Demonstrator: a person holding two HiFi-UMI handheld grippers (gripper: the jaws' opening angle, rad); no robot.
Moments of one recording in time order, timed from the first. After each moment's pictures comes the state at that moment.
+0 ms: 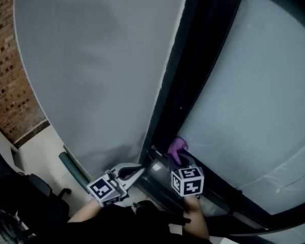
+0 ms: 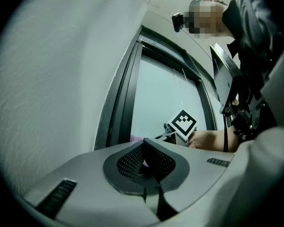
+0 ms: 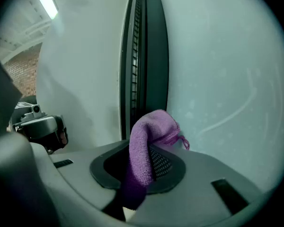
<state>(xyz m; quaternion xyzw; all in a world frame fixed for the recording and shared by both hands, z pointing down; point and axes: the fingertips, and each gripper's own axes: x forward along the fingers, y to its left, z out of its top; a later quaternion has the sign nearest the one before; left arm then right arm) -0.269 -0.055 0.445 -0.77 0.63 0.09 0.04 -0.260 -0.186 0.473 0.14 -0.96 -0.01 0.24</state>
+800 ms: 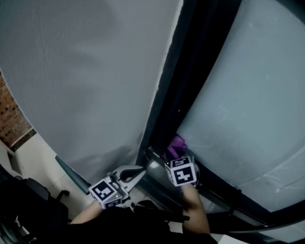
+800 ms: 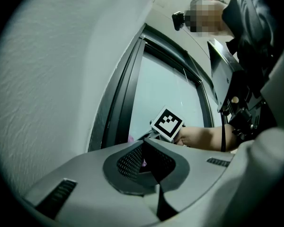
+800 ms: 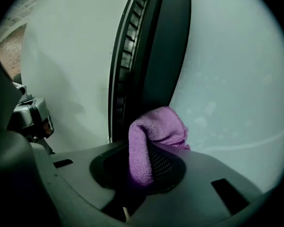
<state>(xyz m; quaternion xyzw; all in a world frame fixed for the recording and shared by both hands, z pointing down) -0.265 -0.065 0.455 -0.78 0.62 0.10 0.02 -0.284 -0.209 0.495 0.15 -0.92 -0.08 0.35</state>
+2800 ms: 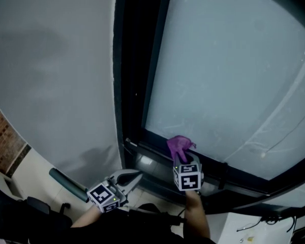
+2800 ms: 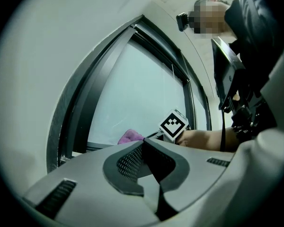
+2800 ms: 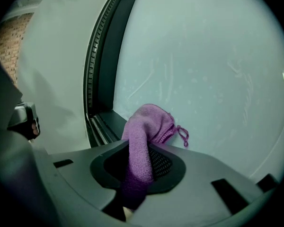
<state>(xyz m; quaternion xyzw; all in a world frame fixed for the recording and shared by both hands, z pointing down) -0.181 -0.070 0.463 -0.84 0.53 0.08 -0.03 -0.124 -0.247 0.492 0.34 -0.90 -0.01 0.29</state>
